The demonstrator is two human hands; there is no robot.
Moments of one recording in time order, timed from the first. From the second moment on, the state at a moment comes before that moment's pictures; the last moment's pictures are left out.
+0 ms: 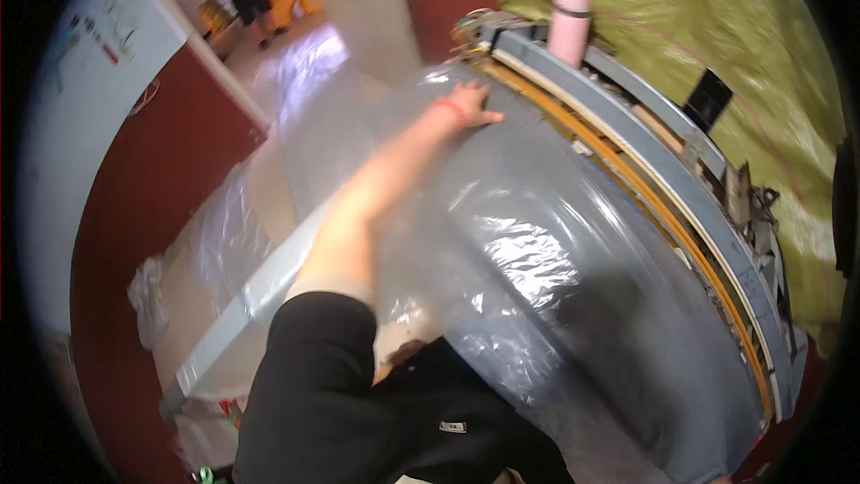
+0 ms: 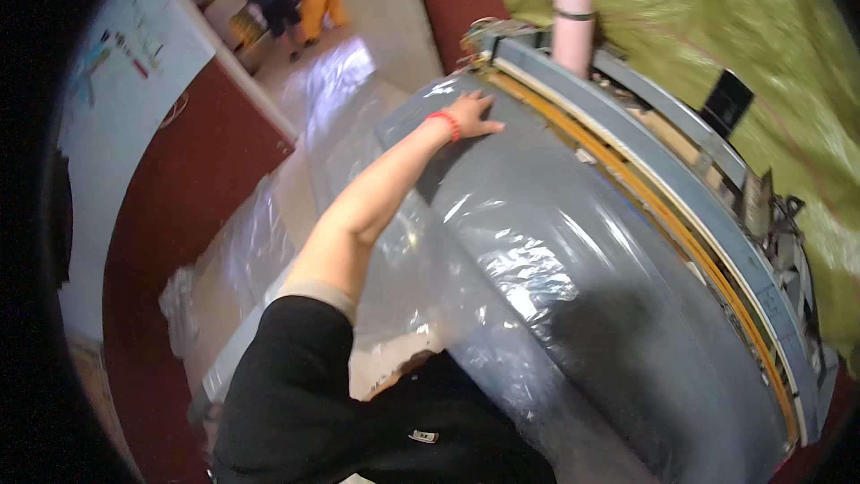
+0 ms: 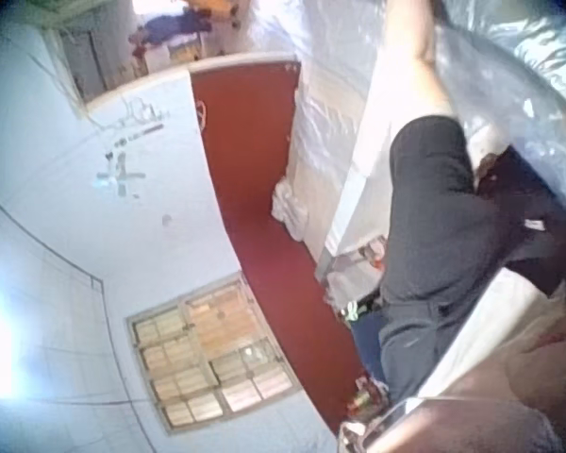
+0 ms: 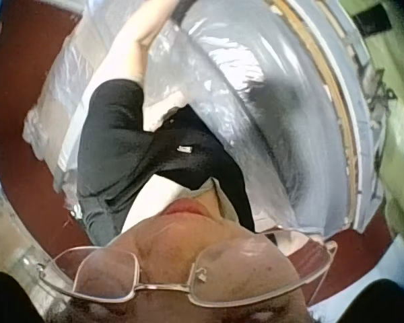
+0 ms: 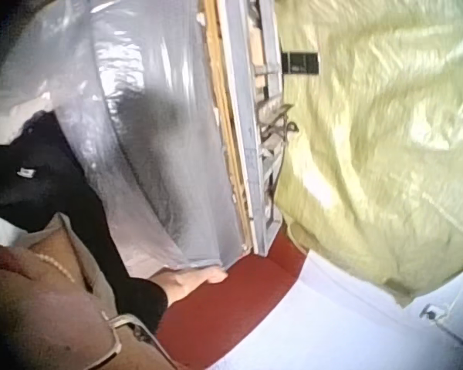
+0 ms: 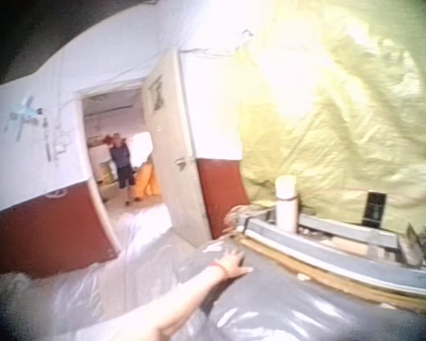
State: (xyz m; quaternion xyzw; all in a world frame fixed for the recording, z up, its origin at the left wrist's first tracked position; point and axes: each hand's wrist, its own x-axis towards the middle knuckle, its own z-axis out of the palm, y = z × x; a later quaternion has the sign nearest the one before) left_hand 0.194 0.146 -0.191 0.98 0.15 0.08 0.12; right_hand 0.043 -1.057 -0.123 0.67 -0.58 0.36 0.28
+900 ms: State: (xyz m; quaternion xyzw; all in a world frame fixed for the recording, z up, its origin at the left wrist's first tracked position) left_hand 0.111 0.125 -0.138 0.94 0.31 0.11 0.10; right_hand 0.103 -0.829 -0.144 0.83 -0.47 0.25 0.14
